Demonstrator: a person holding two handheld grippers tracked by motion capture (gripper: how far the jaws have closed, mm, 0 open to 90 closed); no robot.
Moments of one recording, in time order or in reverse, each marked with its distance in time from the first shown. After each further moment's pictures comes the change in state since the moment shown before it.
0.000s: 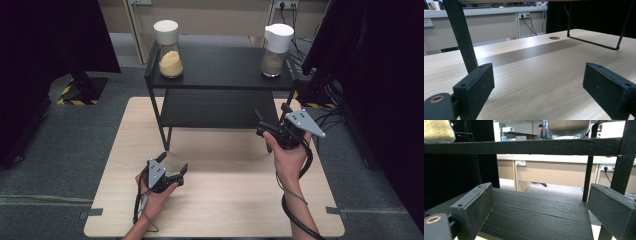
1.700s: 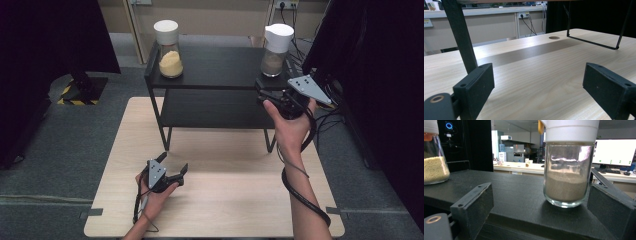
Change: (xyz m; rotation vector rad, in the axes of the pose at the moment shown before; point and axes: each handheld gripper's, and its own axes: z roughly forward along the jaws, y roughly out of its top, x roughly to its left) left arm 0.000 0.001 0.000 0.003 -0.002 0.006; right arm 0.003 0.066 0.030 -0.062 -0.022 -0.043
